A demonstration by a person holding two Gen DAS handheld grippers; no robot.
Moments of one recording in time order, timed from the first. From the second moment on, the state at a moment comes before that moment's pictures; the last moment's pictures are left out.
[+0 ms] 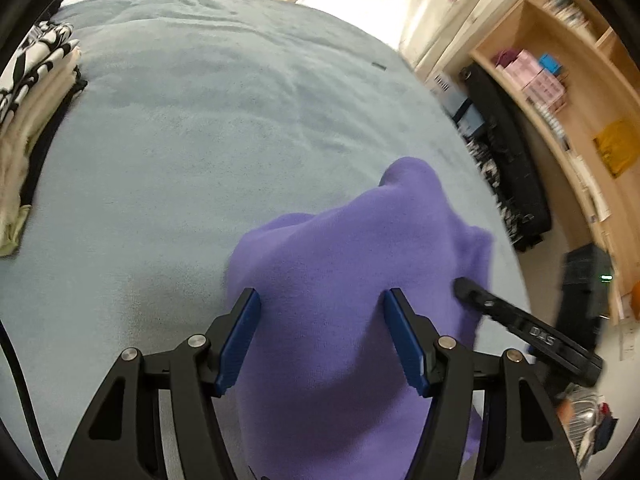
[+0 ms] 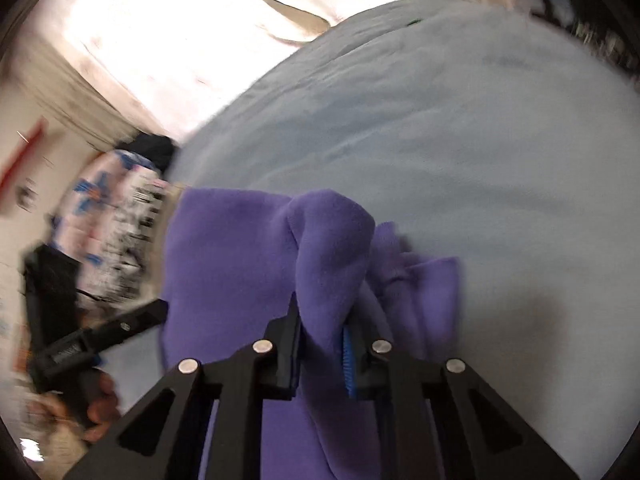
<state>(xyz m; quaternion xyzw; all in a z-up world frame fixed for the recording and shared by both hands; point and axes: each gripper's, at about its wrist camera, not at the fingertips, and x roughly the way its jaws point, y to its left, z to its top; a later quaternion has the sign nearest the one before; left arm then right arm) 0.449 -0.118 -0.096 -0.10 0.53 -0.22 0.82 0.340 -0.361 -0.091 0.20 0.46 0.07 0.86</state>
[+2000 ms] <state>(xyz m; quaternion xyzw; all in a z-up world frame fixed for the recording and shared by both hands) 0.363 -0.114 -0.021 0.03 0.48 -0.16 0.86 0.277 -0.305 -0.004 0.09 0.45 0.01 0.89</state>
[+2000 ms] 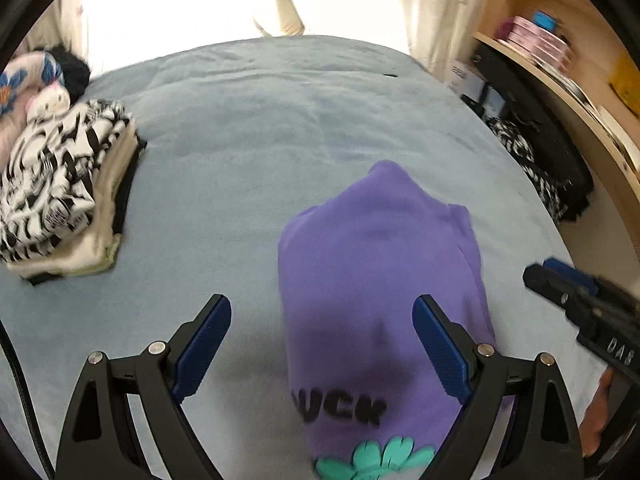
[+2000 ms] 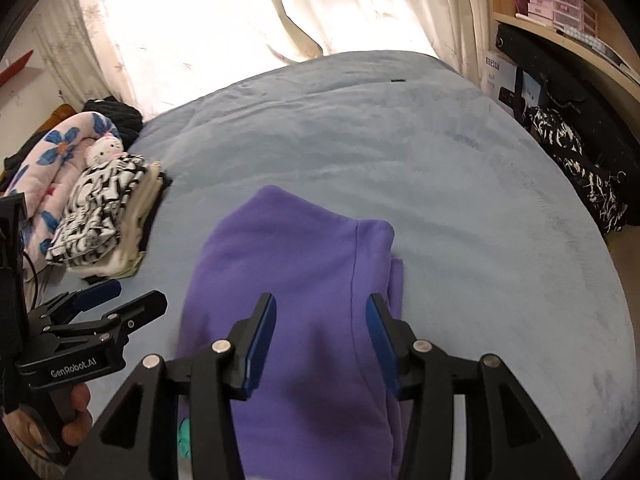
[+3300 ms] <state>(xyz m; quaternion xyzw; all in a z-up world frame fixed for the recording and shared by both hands) 0.360 -0.083 -0.113 -0.09 0.57 -0.22 0.78 0.264 -0.373 -0.112 0.23 0.55 0.08 0.79</state>
